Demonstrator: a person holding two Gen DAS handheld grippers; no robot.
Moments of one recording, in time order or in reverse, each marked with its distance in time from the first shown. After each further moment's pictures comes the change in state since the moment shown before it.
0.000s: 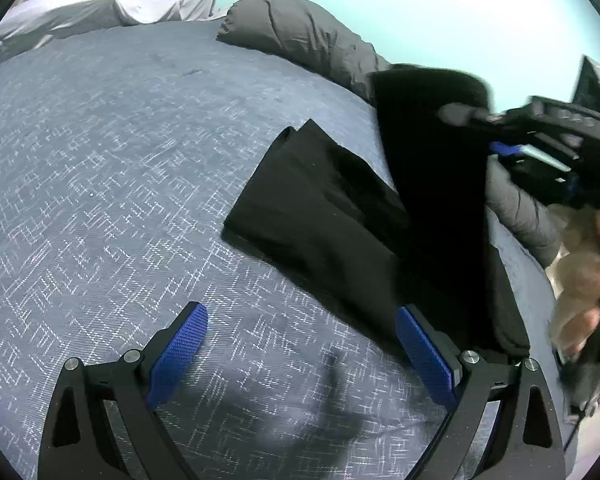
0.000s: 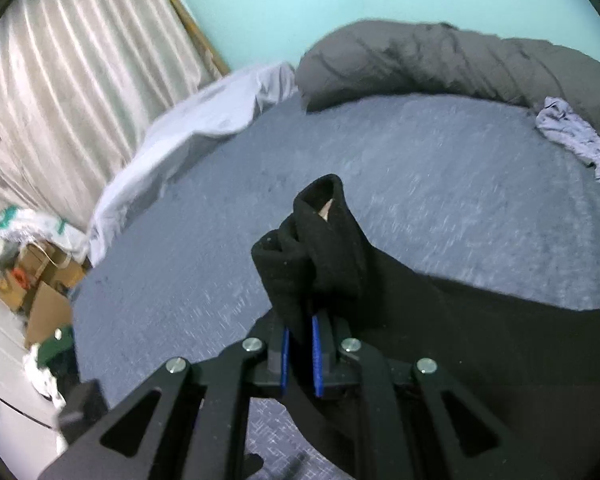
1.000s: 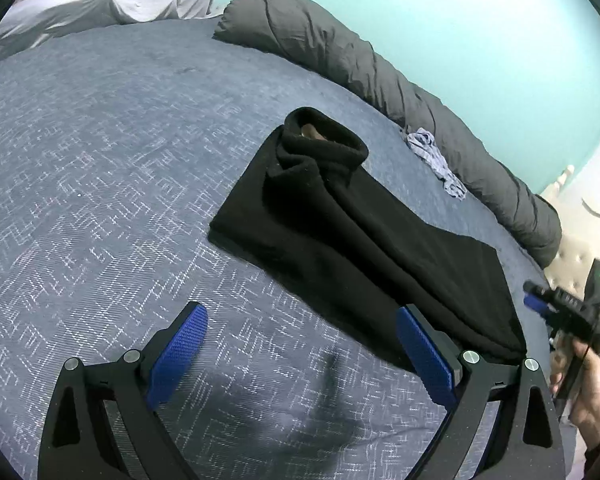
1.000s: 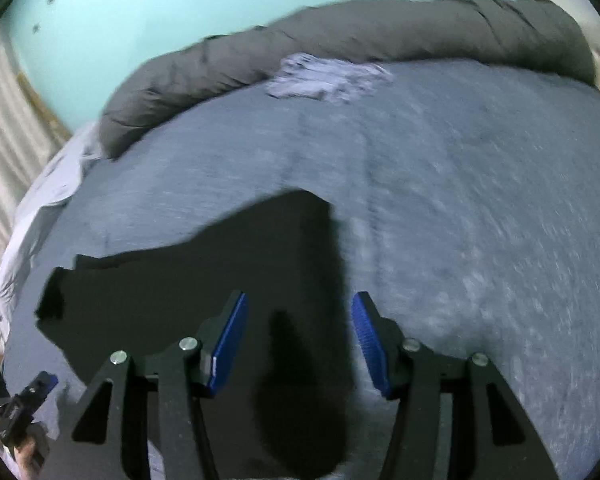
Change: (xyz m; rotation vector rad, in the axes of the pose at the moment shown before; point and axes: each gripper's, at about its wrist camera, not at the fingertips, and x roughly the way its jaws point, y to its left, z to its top) left arm 0.007 -0.007 -0.001 0.006 0.007 -0.006; right arm -0.158 -0.244 -0.086 0.382 -0.079 -0.401
